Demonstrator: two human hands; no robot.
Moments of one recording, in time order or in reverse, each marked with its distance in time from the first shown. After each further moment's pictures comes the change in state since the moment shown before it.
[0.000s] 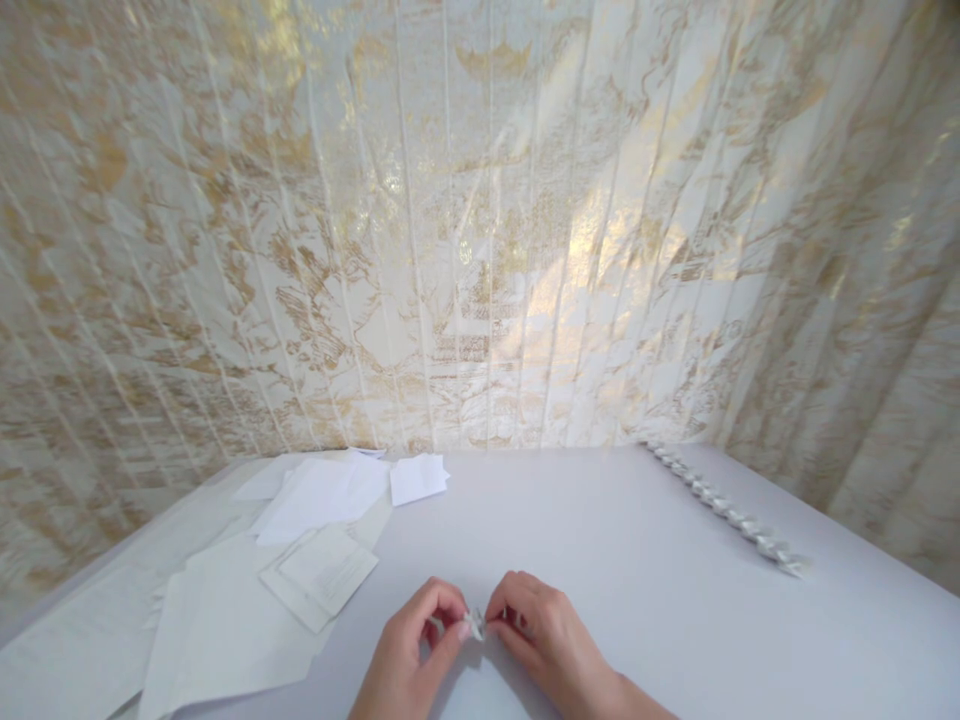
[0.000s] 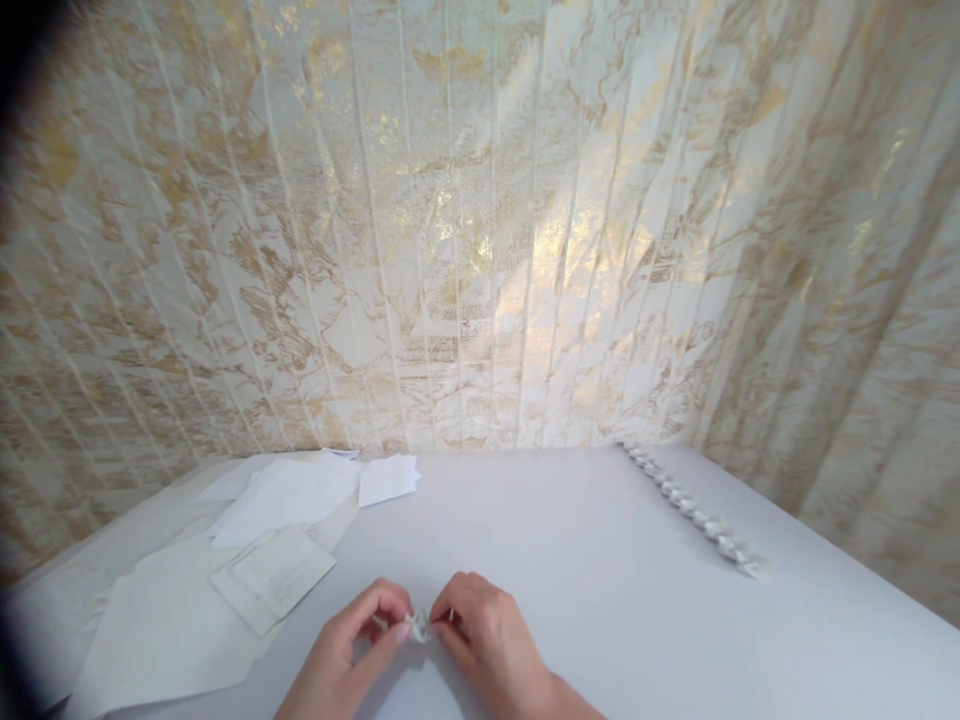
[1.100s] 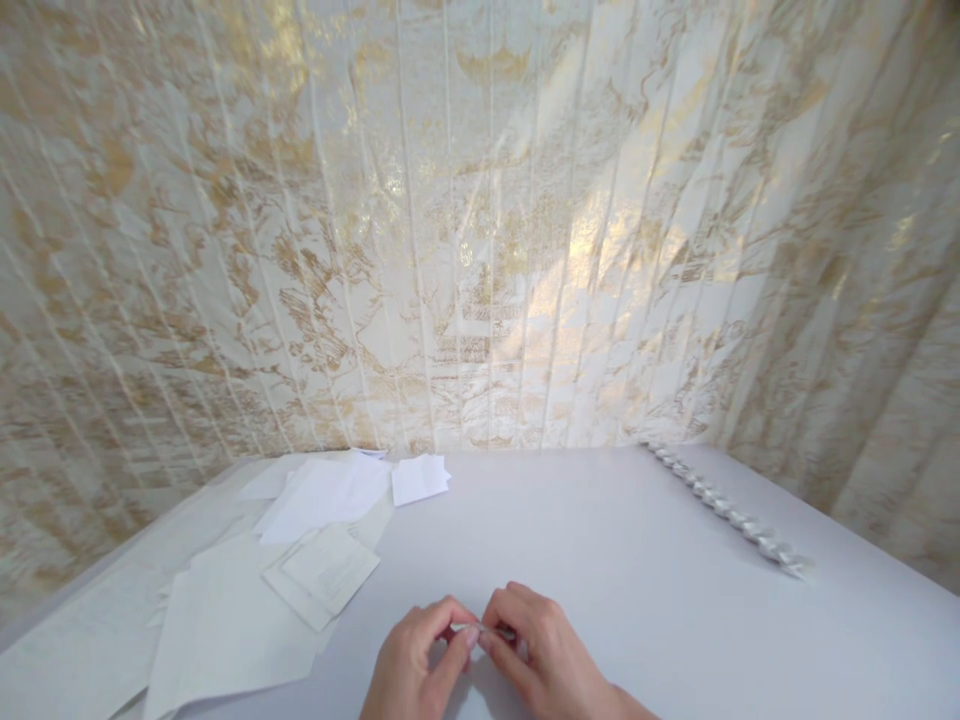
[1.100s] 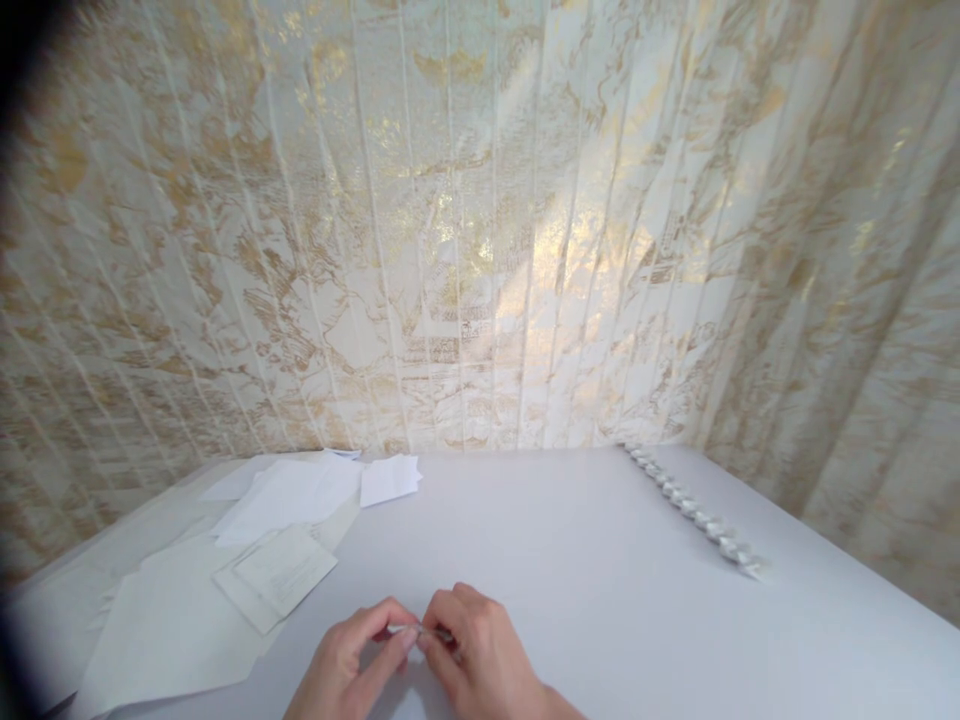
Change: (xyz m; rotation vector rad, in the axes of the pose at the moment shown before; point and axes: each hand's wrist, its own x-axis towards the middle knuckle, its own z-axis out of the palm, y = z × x) left_hand -0.007 0.002 0.004 0.224 -0.007 0.015; right_hand -0.005 -0.015 0.002 -0.026 -0.043 -0.019
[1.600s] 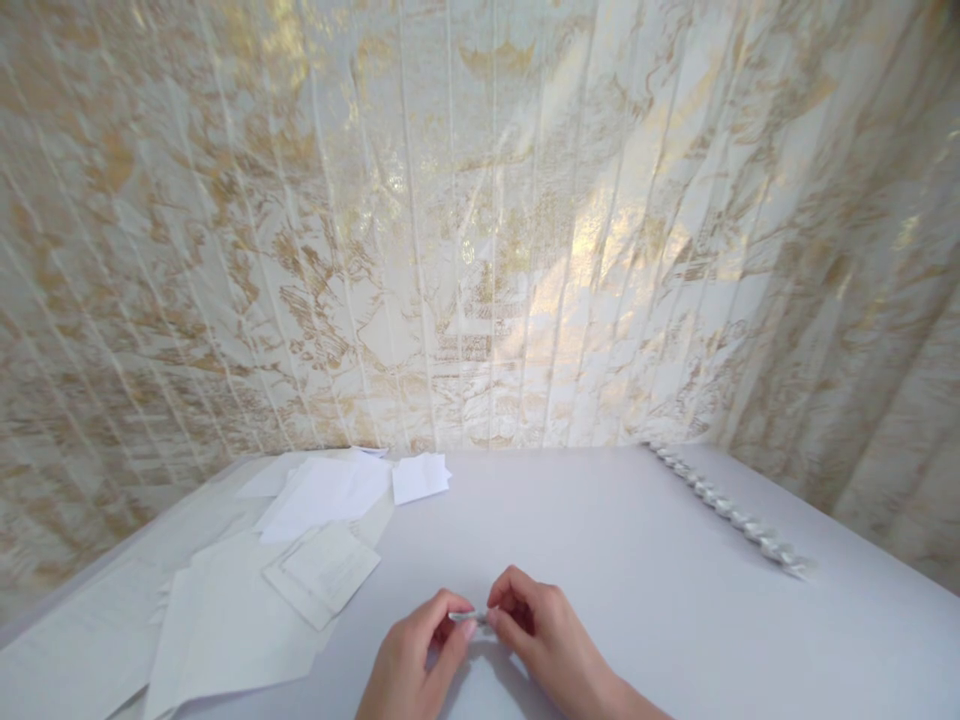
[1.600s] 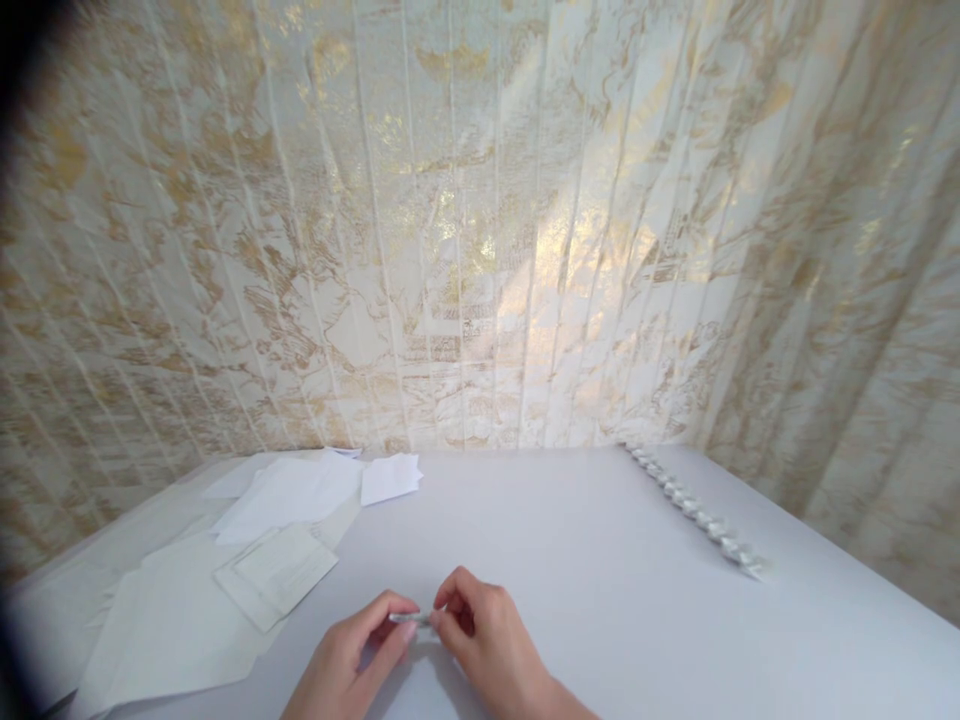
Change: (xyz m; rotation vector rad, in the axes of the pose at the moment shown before) left_hand 0.000 -0.005 0.004 -0.059 -0.002 -0.071; right_hand 0.005 0.011 0.005 0.265 0.055 0.239
